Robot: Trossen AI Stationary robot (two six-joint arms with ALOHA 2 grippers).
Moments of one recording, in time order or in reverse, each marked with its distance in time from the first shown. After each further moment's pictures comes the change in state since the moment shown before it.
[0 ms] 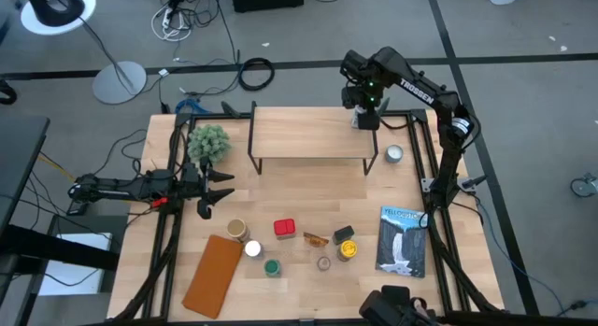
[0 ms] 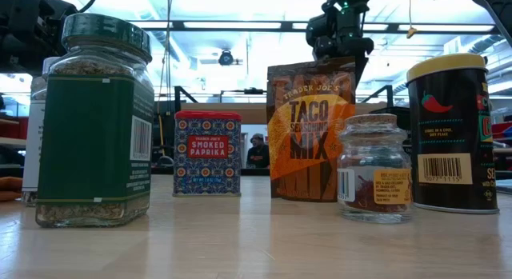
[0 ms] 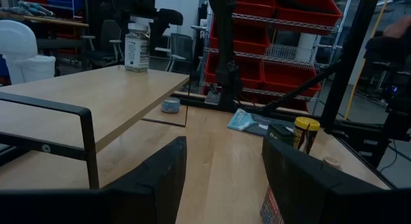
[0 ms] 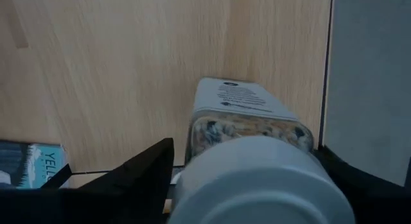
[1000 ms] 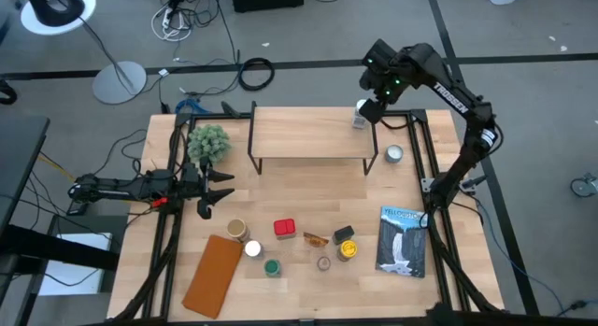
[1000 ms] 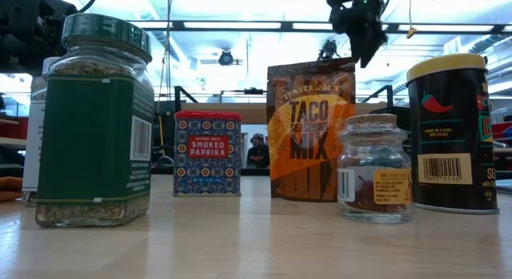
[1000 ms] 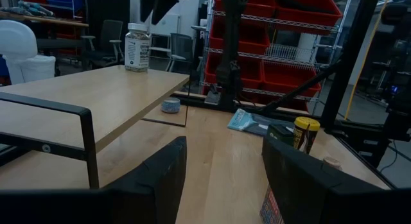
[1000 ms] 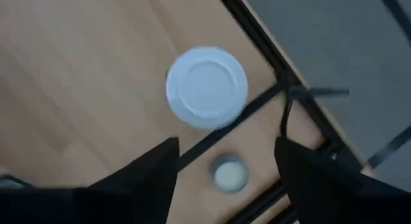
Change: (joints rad) left arm 0.000 0.000 0.000 0.000 0.000 0.000; right arm 0.015 -0.219 0.000 -0.001 0.072 0.610
